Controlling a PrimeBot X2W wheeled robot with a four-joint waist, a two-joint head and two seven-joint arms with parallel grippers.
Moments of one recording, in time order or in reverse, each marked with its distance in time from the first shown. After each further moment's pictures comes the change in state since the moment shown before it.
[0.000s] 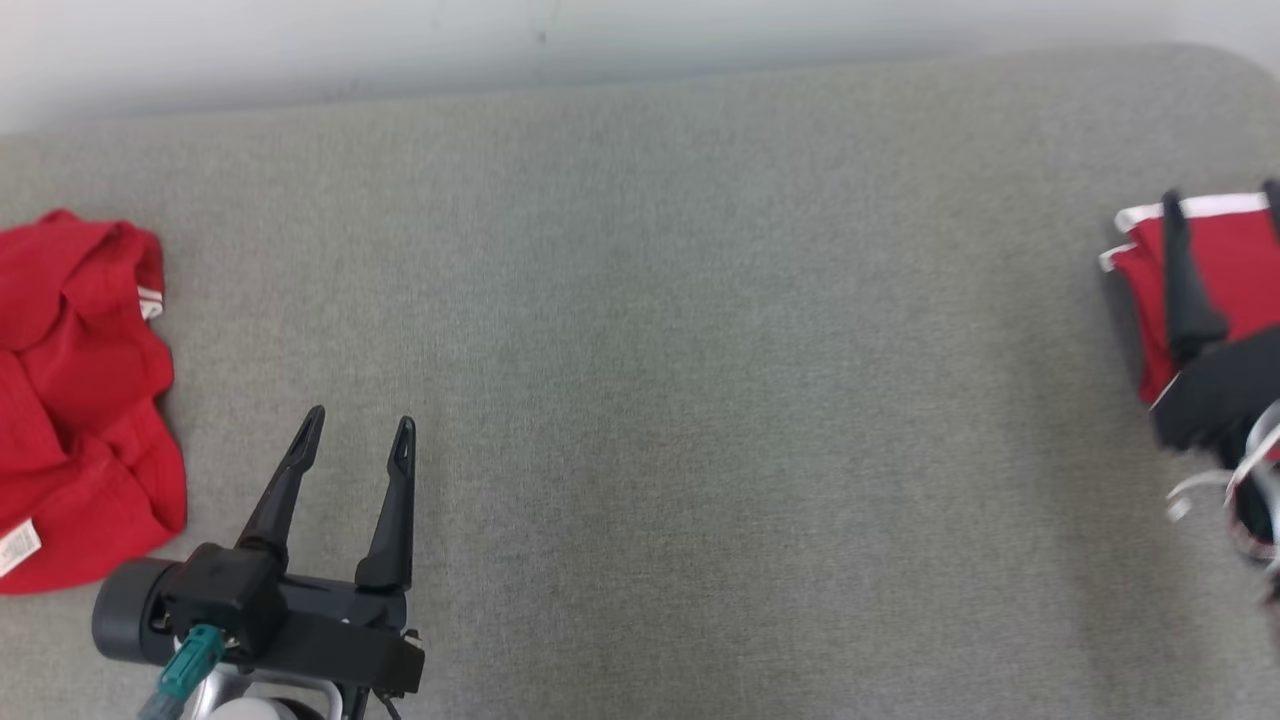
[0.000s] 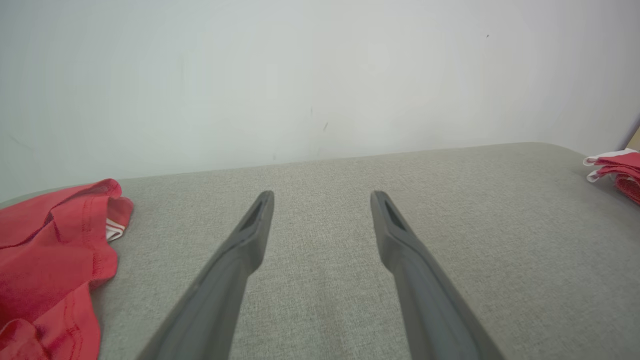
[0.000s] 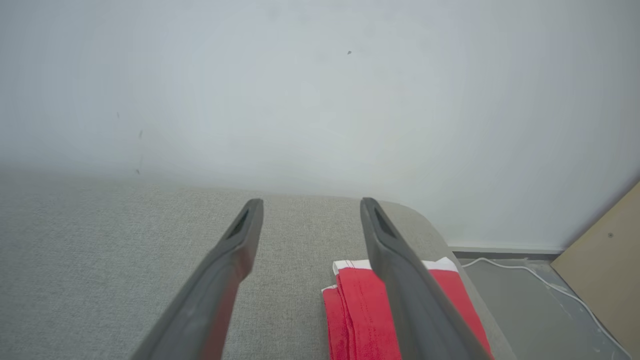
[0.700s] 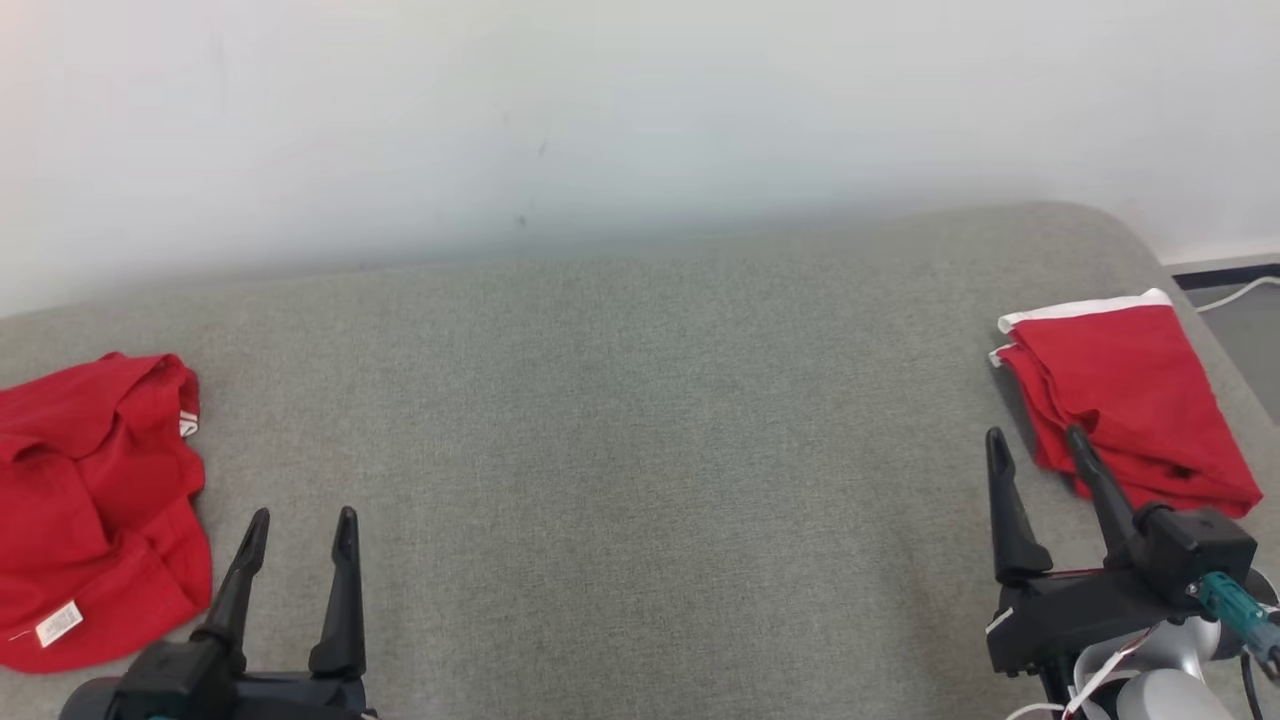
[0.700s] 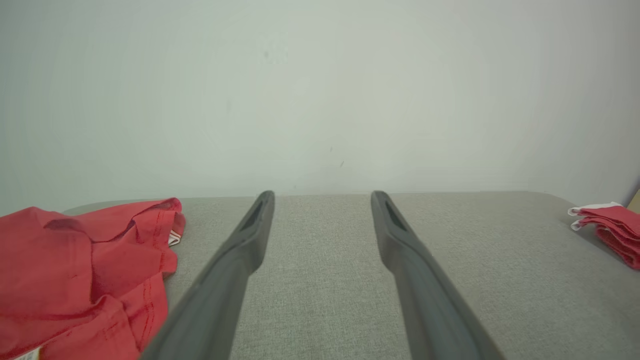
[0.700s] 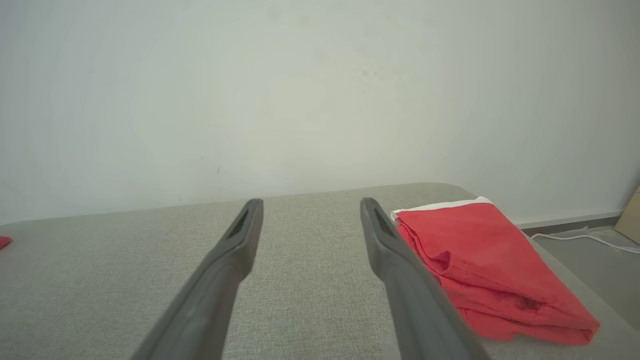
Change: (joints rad) left arm 0.151 -0.005 0.071 0.010 -0.052 0.034 -0.026; right arm 0.330 0.232 0.075 -0.017 0.042 -0.015 -0.260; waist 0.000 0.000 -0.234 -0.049
